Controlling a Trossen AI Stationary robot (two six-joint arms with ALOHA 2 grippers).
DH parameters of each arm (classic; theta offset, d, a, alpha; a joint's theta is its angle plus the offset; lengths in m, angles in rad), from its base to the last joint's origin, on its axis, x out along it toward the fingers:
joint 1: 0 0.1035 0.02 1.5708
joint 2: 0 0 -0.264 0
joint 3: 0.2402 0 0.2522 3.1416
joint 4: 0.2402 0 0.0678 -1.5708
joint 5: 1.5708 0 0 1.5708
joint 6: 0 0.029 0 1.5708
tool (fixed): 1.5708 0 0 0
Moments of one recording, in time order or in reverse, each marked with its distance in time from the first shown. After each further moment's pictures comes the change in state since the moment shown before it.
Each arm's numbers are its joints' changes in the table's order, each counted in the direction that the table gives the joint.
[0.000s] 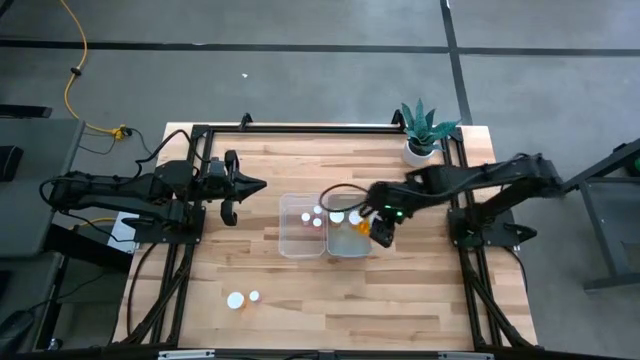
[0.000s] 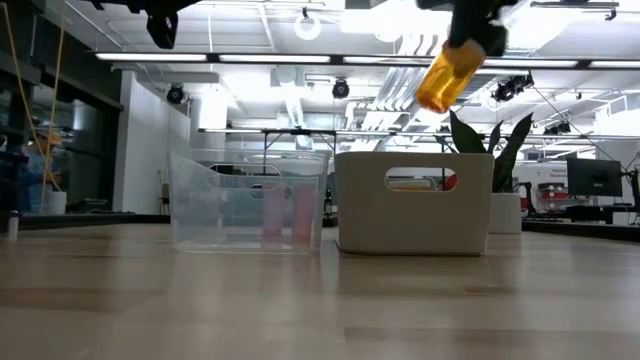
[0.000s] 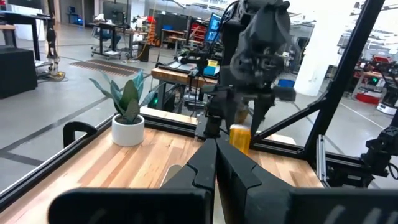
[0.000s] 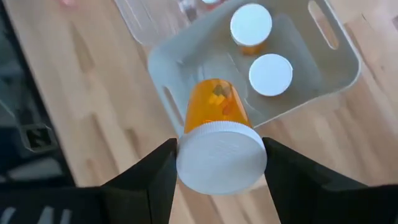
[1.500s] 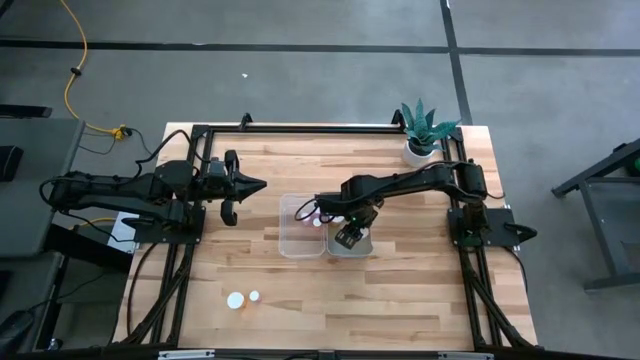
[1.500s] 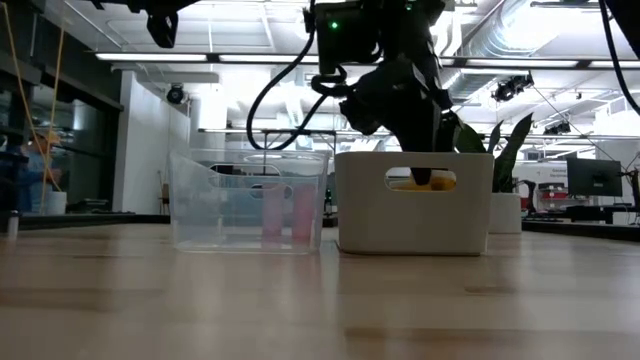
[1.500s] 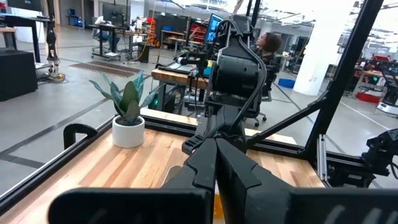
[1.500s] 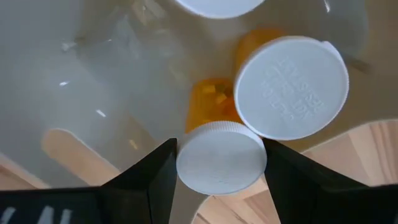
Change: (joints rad) left arm 0.000 0.000 0.000 -0.004 0.002 0.009; right arm -0.121 -0.583 0.244 0.171 -0.136 0.009
